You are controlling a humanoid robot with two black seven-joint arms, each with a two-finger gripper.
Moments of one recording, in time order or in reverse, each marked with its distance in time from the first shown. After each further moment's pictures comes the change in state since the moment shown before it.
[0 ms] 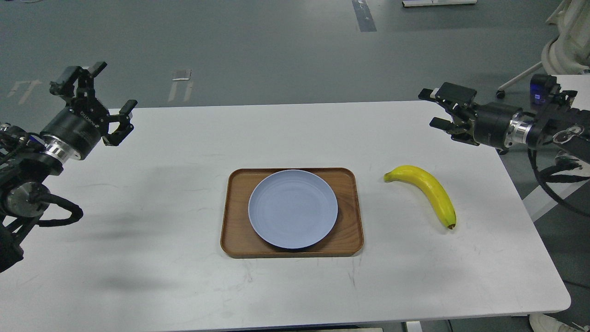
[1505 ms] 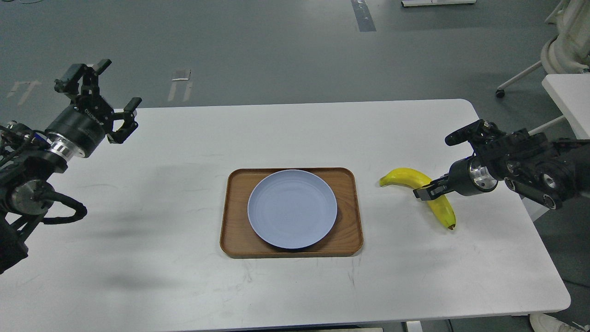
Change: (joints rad) left arm -0.010 -0.007 -0.003 -0.001 0.004 0.000 0.002; right arm 0.118 0.245 -0.566 -0.139 -0.484 -0.165 0.000
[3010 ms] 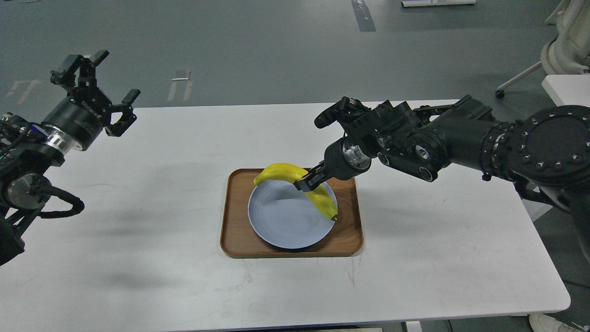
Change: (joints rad) left arm -0.017 0.014 0.000 -0.022 0.000 0.000 0.000; right arm 0.216 0.471 -0.092 -0.022 0.255 0.073 0.000
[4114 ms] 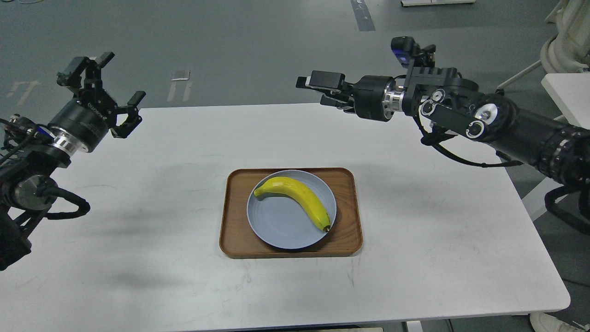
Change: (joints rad) left arm 0.003 -0.051 0.003 0.009 0.001 0.000 0.000; right arm -0.289 -0.274 0.749 -0.022 0.492 -0.019 0.000
